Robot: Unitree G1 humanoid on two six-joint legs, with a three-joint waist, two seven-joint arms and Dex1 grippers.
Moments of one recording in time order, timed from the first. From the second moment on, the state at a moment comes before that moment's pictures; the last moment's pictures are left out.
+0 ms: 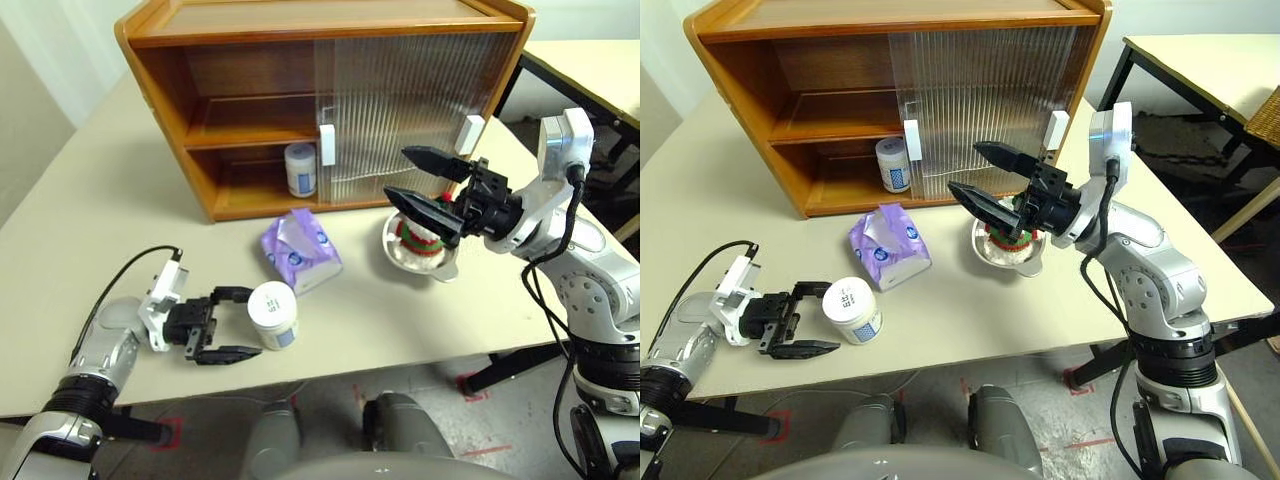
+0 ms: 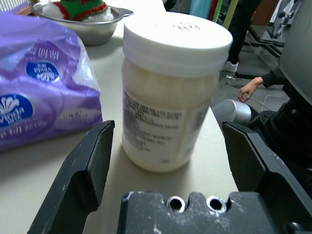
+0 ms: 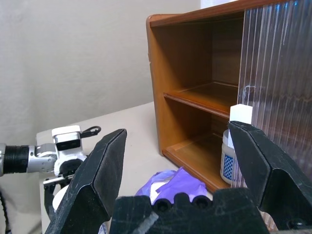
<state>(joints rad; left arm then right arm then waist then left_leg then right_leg) -0.19 0.75 -0.20 0.47 -0.66 -0.30 -1.61 -0.37 -0.47 -0.09 -0.35 0.73 0.45 0.80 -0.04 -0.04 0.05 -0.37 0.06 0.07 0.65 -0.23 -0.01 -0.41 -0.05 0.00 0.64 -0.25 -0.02</state>
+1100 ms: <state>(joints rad) -0.20 0.67 0.02 0.33 -0.60 -0.08 -1.53 -0.35 -0.47 -0.09 -0.35 0.73 0.45 0.79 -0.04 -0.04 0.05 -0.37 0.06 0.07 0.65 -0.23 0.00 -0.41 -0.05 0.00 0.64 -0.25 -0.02</state>
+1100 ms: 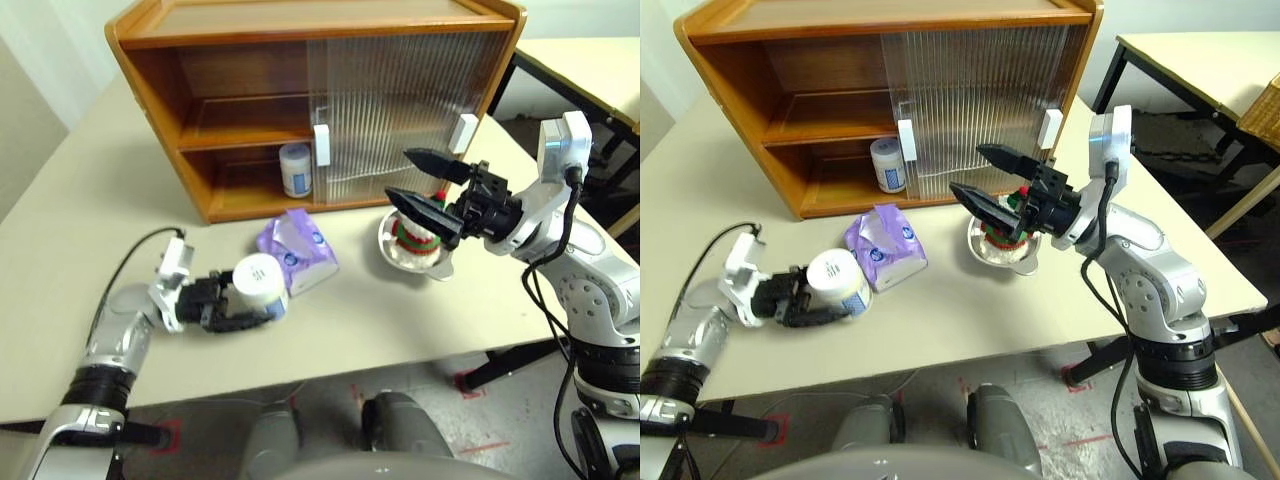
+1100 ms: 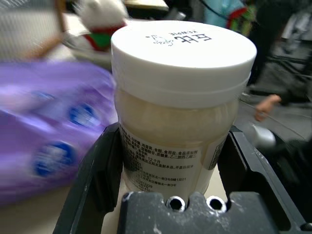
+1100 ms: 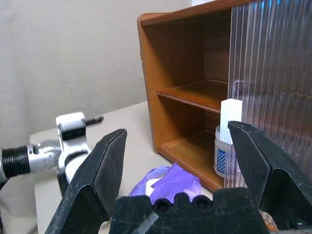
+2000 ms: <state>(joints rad) -0.37 0.45 0.22 0.51 -0.41 -0.05 -0.83 -0.33 -0.43 -0.09 -0.36 0.72 0.43 0.78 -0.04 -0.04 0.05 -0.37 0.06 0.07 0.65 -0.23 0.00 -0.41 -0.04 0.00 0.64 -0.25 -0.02</state>
